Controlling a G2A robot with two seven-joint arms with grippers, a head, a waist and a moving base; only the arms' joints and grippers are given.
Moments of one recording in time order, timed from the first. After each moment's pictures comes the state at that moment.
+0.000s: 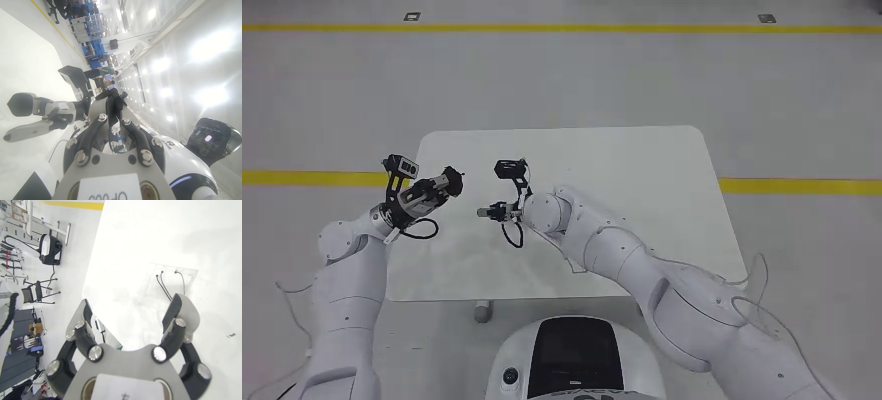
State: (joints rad) left arm 1.18 -1.18 -1.71 -1.07 -0.57 -0.34 -1.39; right arm -0.58 -1.82 0.37 -0.50 -0.13 0.03 0.48
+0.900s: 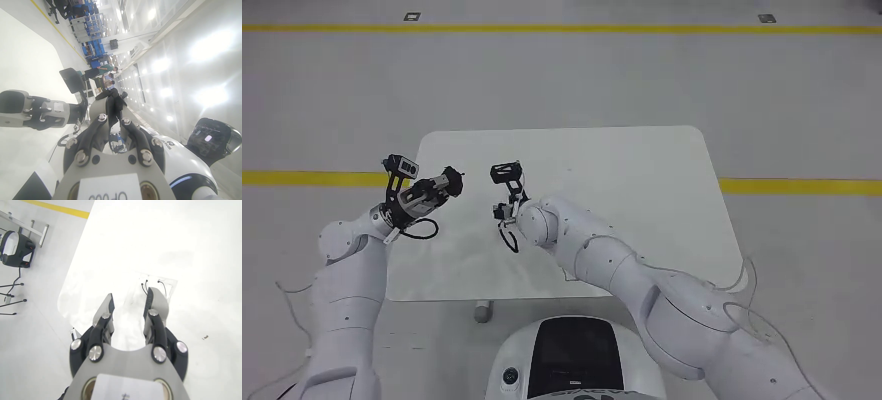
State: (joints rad) left arm 1.18 -1.18 -1.71 -1.07 -0.57 -0.34 -1.39; right arm -0.61 -1.86 0.35 -0.48 -0.33 0.13 0.36
